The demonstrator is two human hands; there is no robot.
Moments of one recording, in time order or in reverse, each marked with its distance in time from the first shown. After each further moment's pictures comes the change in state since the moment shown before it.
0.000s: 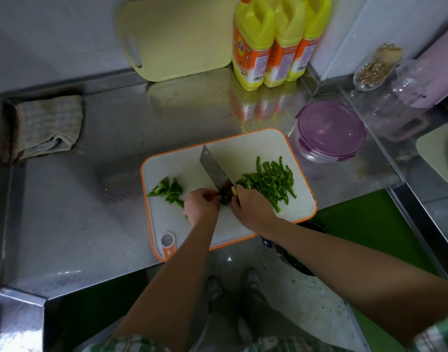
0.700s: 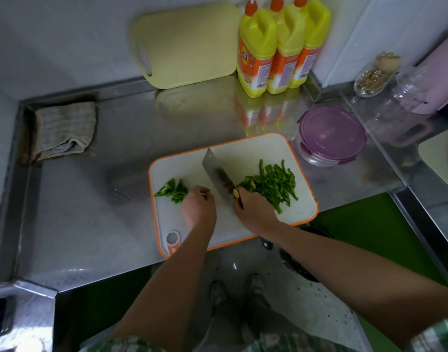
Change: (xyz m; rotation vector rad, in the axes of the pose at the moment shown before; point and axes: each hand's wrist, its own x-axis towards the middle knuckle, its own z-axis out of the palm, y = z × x) left_hand -0.009 0.008 -0.020 0.195 0.127 0.106; right_hand -0.008 0.002 0.000 0.053 0.062 -0.056
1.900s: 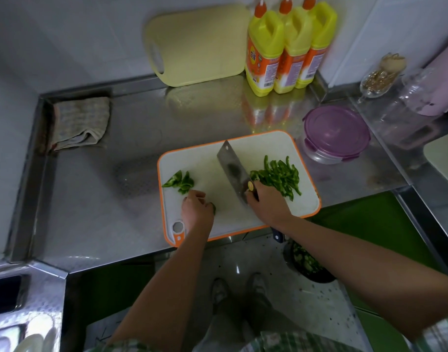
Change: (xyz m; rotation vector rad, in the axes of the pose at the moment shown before) left_hand -0.019 -0.031 -0.015 -0.073 -0.089 -0.100; right_hand -0.009 0.016 -0.010 0.063 0.003 0.000
